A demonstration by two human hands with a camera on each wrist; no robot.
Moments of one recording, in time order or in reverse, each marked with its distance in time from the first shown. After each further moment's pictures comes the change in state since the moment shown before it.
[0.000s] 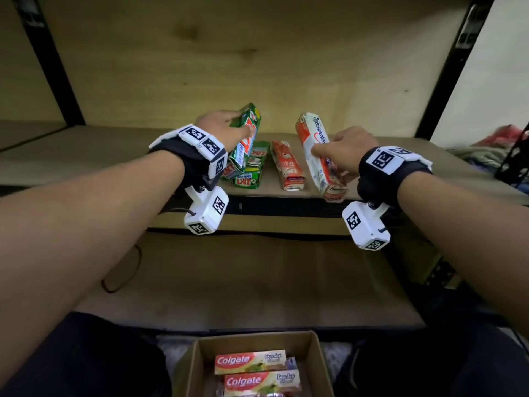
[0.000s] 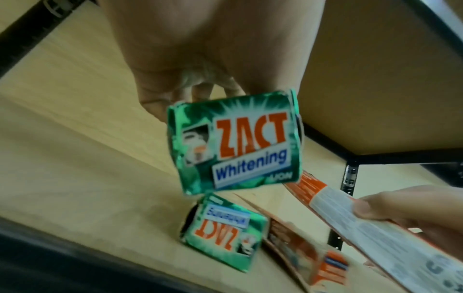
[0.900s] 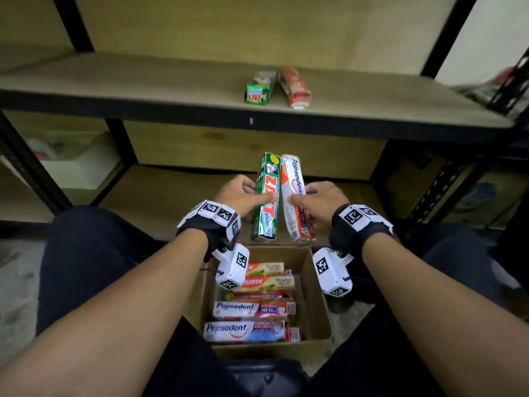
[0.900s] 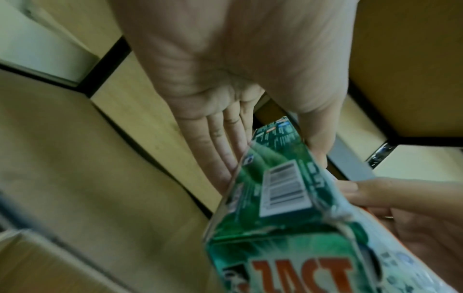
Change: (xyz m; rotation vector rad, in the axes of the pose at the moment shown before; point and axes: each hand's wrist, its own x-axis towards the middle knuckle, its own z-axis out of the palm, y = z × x) left_hand -0.234 -0.099 0.098 -0.377 -0.351 -0.316; right_hand -0.181 0.103 0.131 0.180 -0.298 0.143
